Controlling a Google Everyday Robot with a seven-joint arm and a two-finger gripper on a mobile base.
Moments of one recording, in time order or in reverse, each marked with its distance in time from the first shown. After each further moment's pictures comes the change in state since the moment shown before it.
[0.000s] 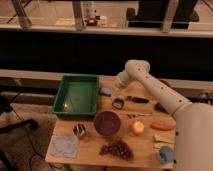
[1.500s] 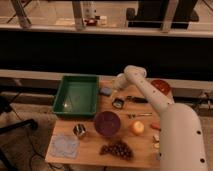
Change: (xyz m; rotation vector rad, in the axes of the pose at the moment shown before) arm 0.018 -0.028 0.069 0.036 -0.043 -0.010
